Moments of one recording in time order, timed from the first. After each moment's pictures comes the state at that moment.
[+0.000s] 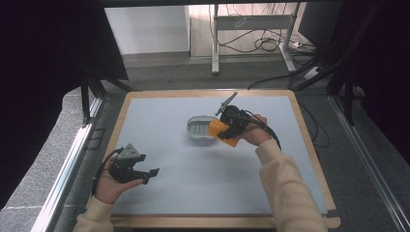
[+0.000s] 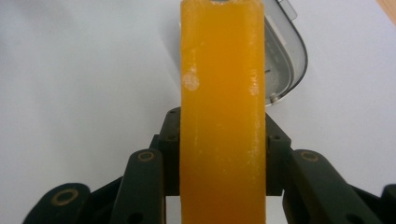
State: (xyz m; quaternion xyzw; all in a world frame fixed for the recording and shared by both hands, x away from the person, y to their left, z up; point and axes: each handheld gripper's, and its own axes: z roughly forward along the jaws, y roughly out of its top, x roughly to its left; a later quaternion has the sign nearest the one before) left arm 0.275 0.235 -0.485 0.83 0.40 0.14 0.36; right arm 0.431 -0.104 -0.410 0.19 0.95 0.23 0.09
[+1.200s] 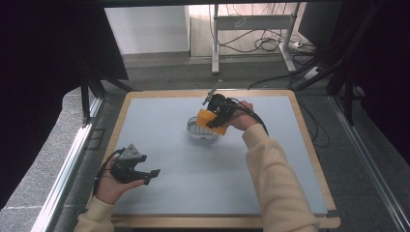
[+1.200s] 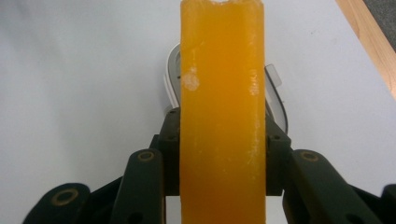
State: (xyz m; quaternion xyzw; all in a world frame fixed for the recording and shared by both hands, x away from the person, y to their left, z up) left arm 0.276 0.233 -0.487 0.84 0.39 0.14 0.36; right arm 0.468 -0.065 -0.402 0.15 0.96 0.23 0.09
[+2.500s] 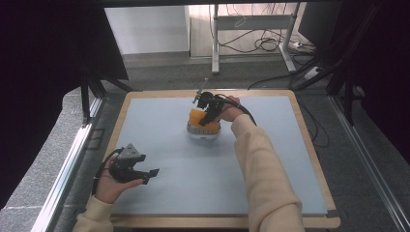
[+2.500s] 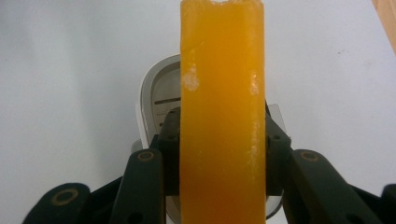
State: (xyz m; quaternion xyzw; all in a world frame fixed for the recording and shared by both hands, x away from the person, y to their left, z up) left arm 0.277 0.236 -0.487 0.83 0.40 0.13 0.36; right arm 0.511 -0.032 -0.430 0.10 0.97 0.20 0.05
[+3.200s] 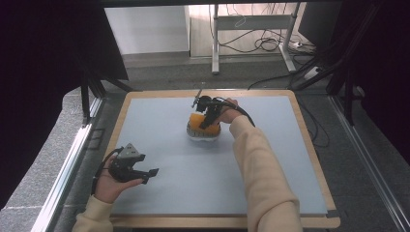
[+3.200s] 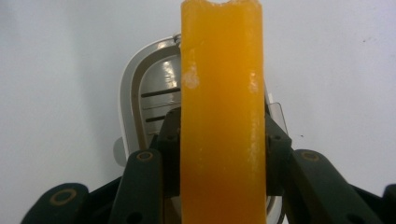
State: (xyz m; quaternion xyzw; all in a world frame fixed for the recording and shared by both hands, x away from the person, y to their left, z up) left arm 0.278 0.237 -0.486 0.84 0.40 0.13 0.36; right arm 0.517 -0.027 -0.449 0.08 0.98 0.18 0.04
